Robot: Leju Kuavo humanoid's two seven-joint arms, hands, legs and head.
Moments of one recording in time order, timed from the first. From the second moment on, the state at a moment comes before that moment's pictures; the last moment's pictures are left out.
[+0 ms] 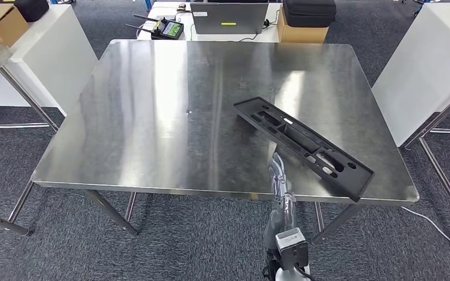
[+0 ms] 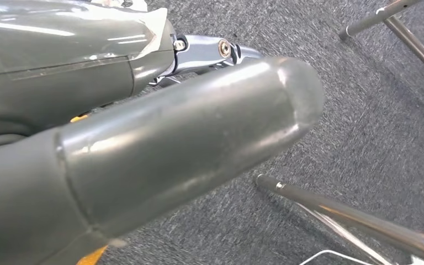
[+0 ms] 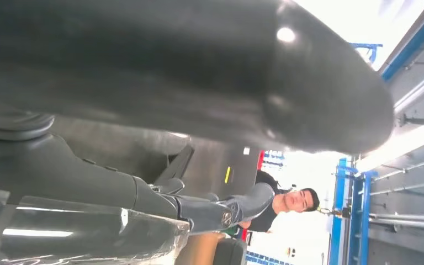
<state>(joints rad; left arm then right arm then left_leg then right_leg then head) -0.05 -0.12 0.84 -0.48 -0.07 0.14 -0.70 0.05 0.13 0.35 -1.53 0.19 -0.30 -0.66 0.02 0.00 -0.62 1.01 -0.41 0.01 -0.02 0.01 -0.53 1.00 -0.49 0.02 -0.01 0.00</state>
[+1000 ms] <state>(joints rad) -0.03 -0.19 0.96 -0.55 -0.12 0.13 -0.70 0.07 0.16 0.25 -1.45 0.27 -0.30 -0.59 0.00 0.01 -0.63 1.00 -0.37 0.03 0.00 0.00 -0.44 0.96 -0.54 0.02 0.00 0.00</state>
